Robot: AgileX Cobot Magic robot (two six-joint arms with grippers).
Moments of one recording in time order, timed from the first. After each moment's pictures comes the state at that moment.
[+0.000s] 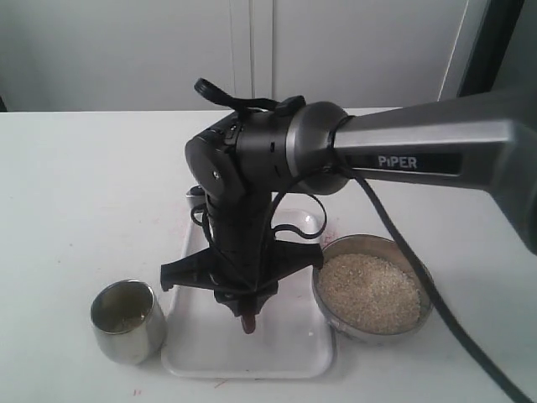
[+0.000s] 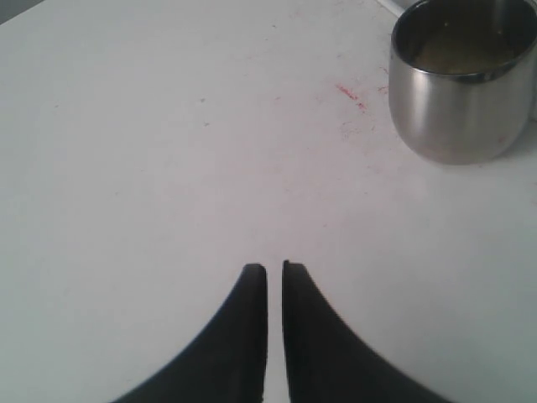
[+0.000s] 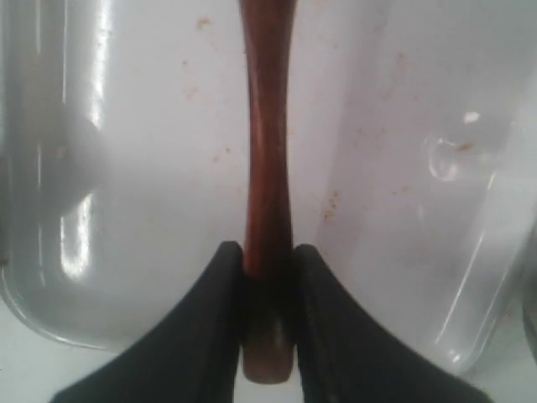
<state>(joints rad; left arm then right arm) -0.10 0.00 -0.02 0.00 0.38 0.24 0.72 2.03 -1.48 -0.04 1.03 0.69</state>
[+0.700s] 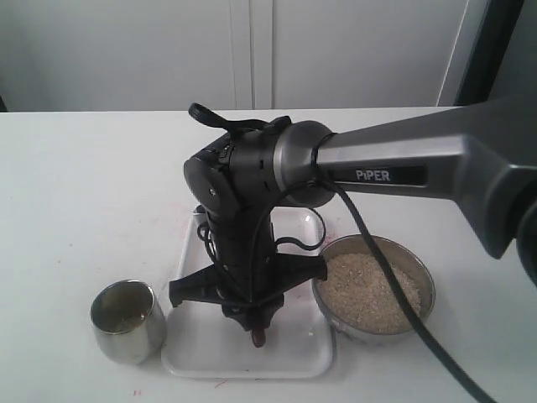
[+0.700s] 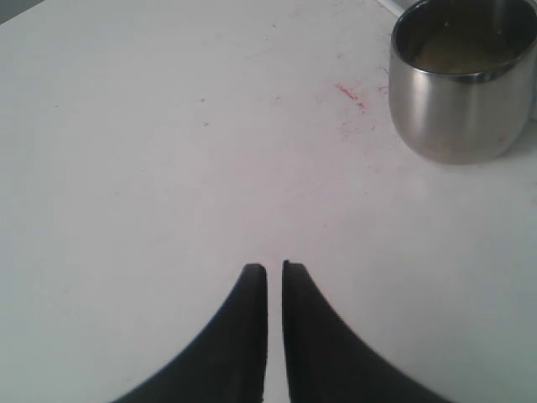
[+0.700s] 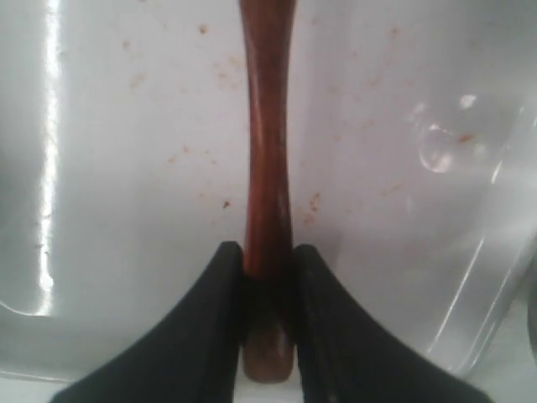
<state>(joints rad) -0.10 0.00 -0.02 0.00 0.38 0.24 0.72 2.08 -1.49 -0.05 1.06 0.71</state>
